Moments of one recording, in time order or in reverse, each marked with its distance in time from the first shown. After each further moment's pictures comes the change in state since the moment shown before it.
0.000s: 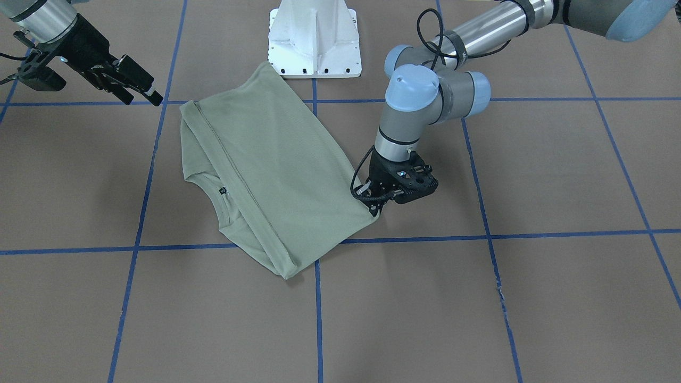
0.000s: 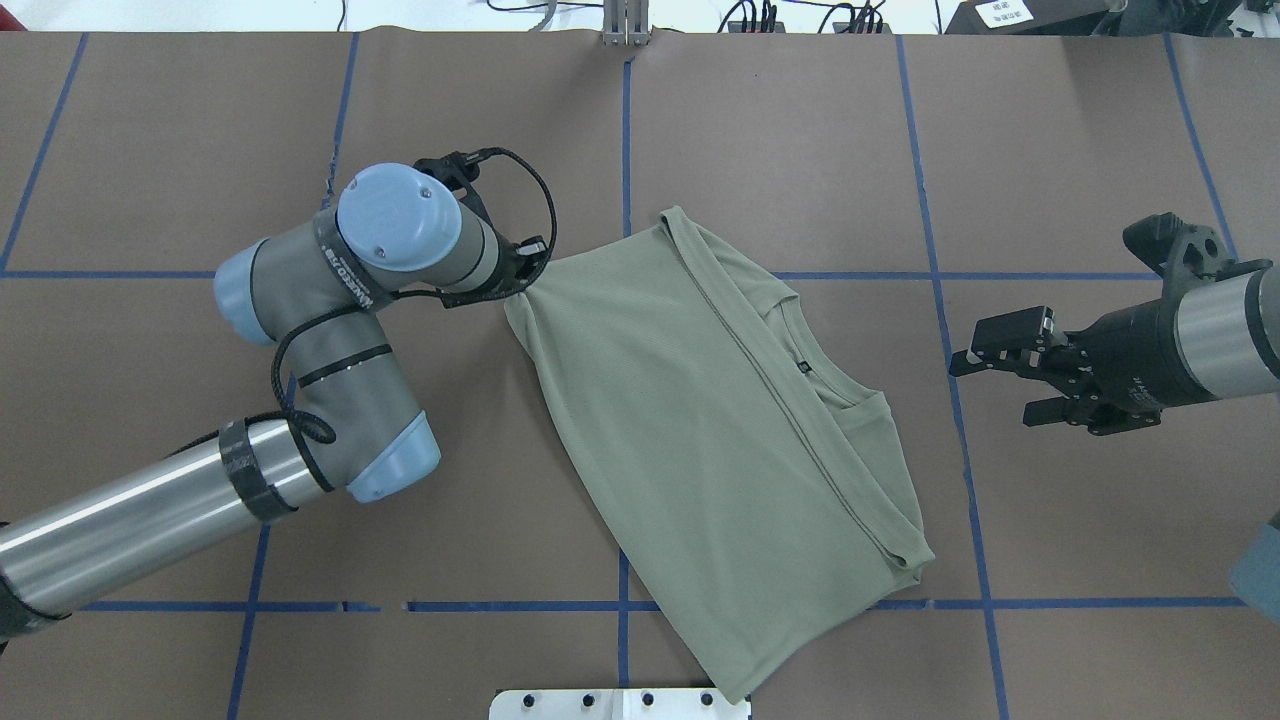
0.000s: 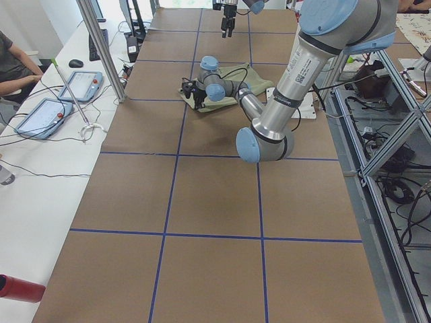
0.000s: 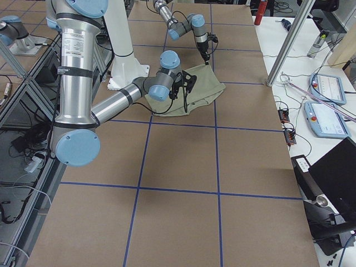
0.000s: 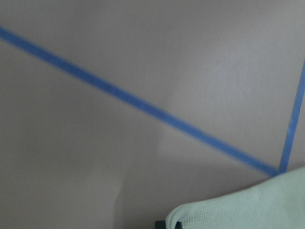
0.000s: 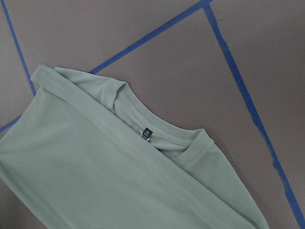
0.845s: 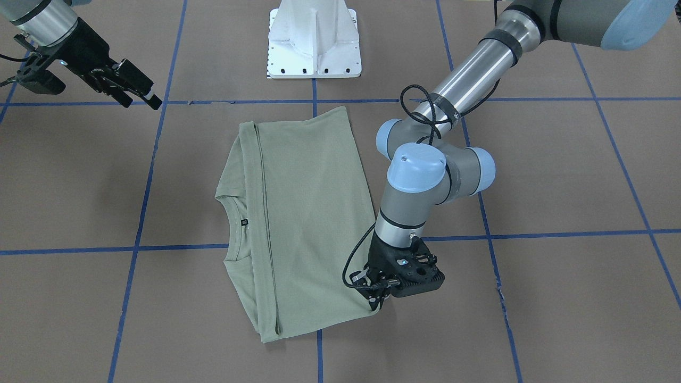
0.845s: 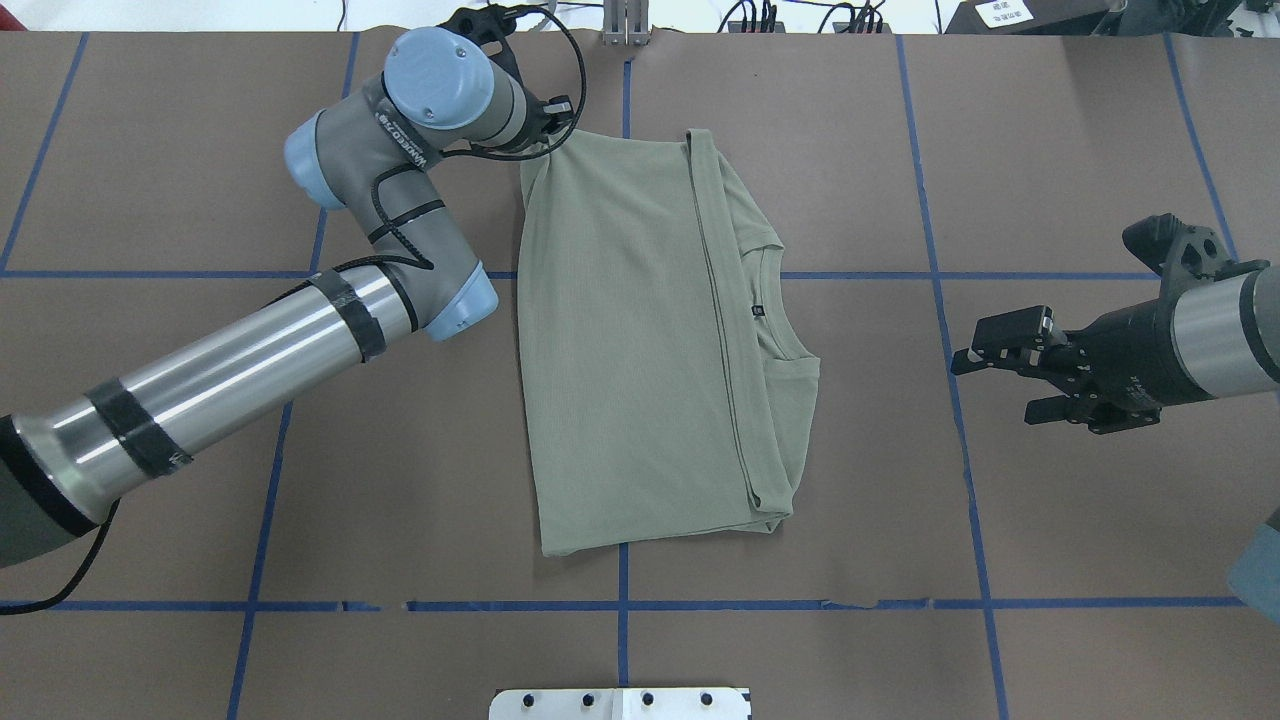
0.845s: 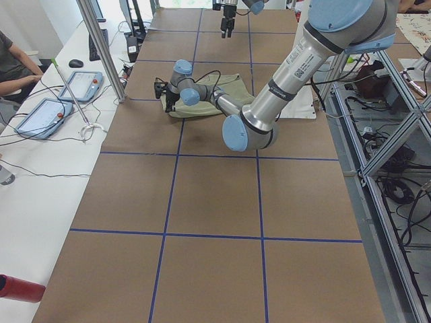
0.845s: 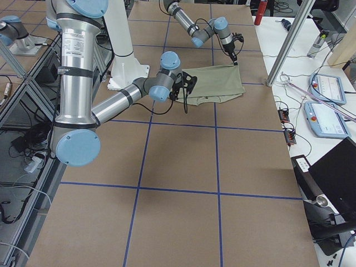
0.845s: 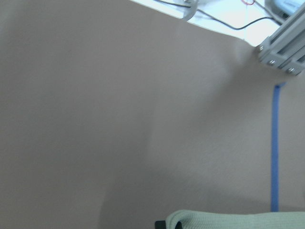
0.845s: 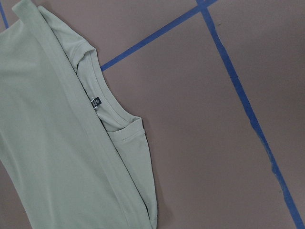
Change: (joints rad) left arm -0.114 -0.296 0.527 -0.354 0.085 0.203; right arm -0.001 -0.006 -0.009 -0.001 -0.012 0.000
